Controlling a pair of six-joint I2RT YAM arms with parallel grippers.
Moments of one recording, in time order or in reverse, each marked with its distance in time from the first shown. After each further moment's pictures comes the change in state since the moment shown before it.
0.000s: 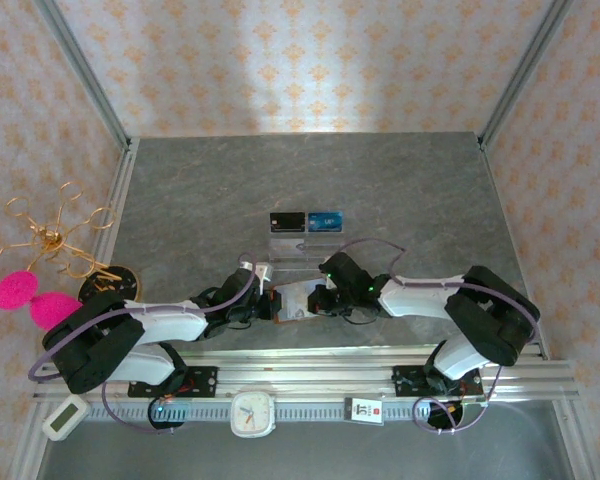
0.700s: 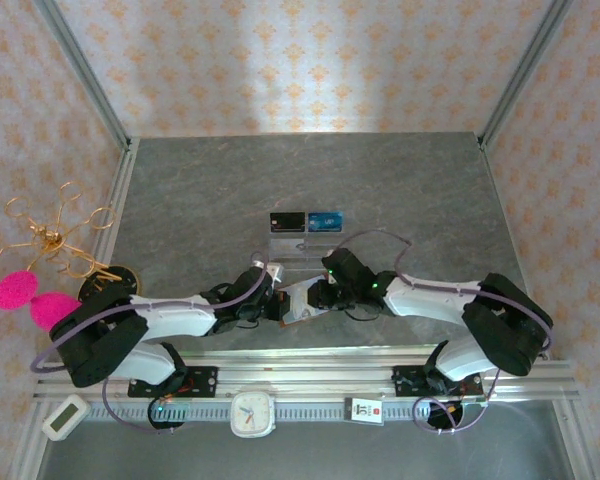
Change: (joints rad) left arm -0.068 0.050 0.099 -0.106 -0.005 0.002; right arm 0.002 -0.083 0.048 -0.113 0.116 -0.067
